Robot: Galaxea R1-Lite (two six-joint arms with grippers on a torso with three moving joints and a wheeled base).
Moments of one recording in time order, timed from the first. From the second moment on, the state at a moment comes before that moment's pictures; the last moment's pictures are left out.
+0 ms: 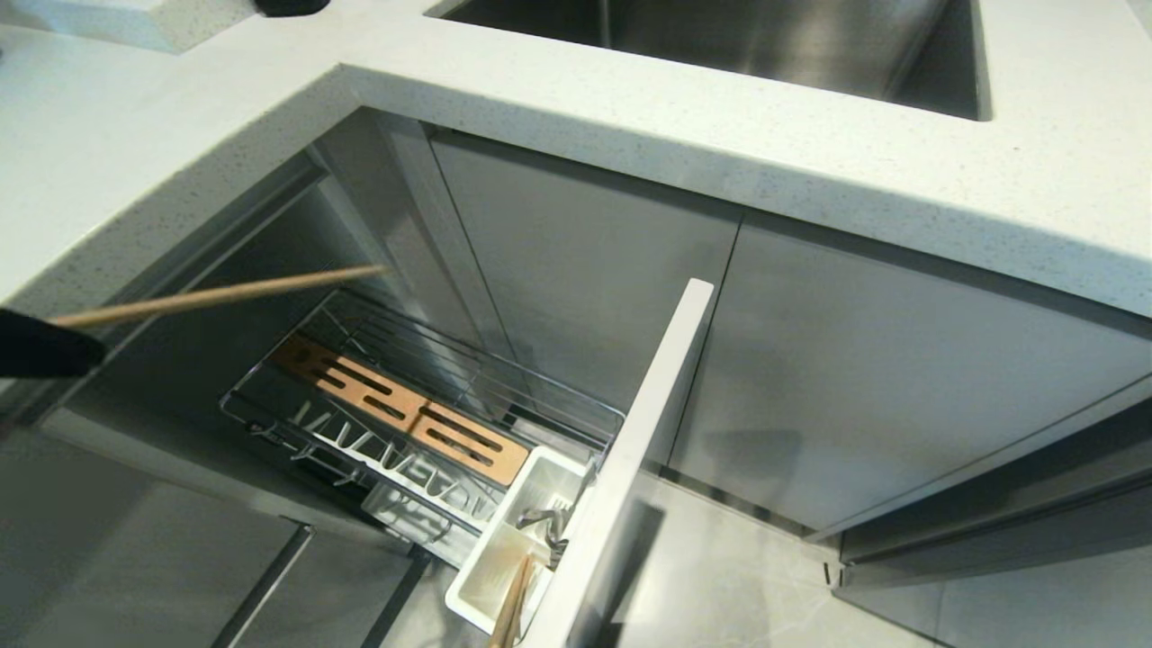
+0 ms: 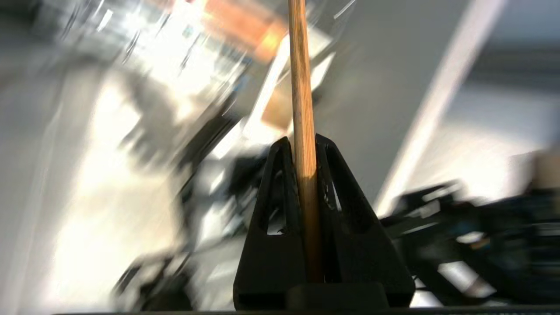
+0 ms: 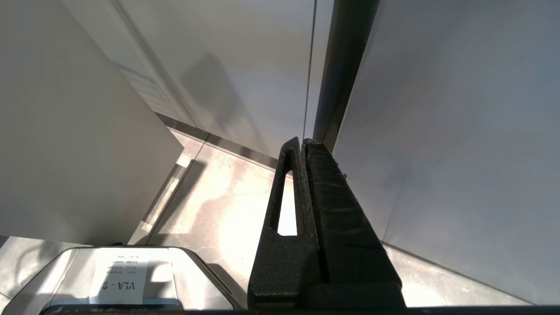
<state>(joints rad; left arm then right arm) -0.62 1.24 -1.92 1.32 0.13 -0.48 0.00 0.00 0.00 0.00 0.00 0.02</state>
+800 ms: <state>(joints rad) 0.28 0.93 -1.89 1.01 -0.20 -0.37 0.00 0.00 0.00 0.00 0.00 0.02</state>
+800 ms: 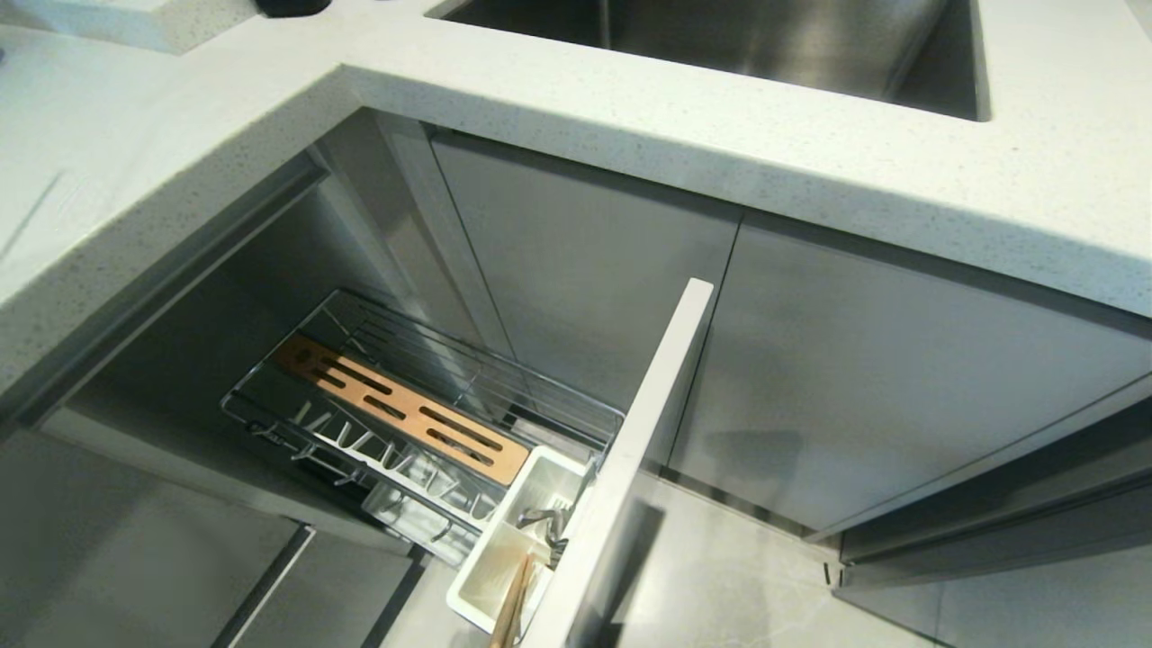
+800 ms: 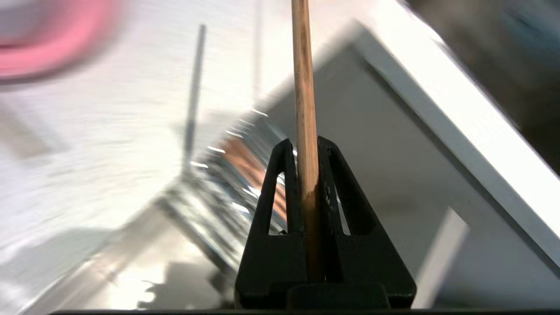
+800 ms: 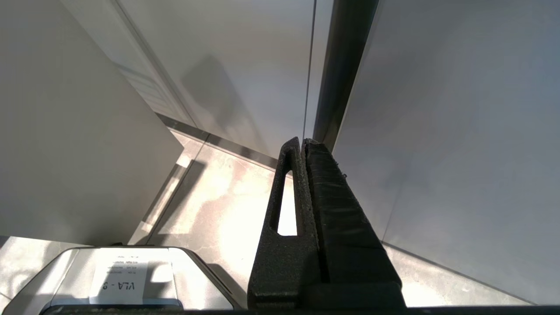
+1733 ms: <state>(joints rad) 1.08 0.97 -1.54 0.81 0.01 -0.52 0.00 0.00 0.00 0.00 0.00 0.02</state>
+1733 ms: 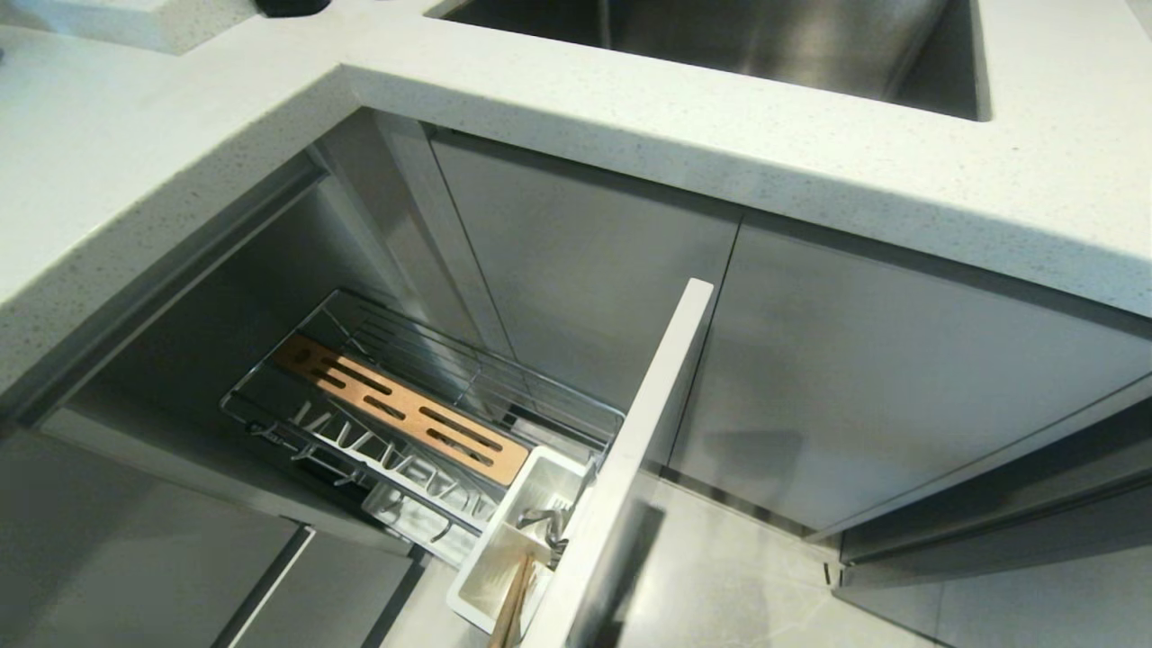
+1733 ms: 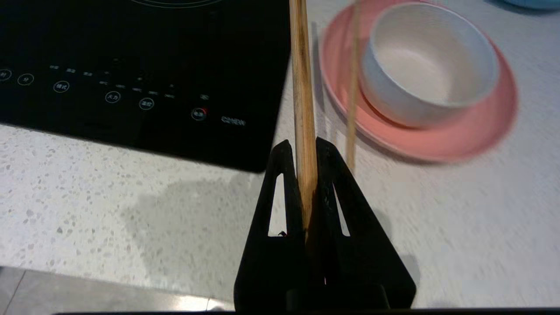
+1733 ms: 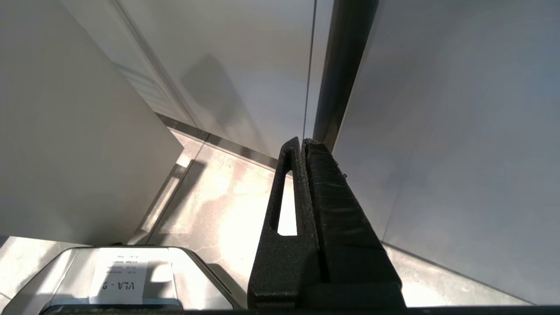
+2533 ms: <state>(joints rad) 1.13 1.14 -1.40 0.61 -0.13 -0.58 0.00 0.00 0.00 0.00 0.00 0.02</state>
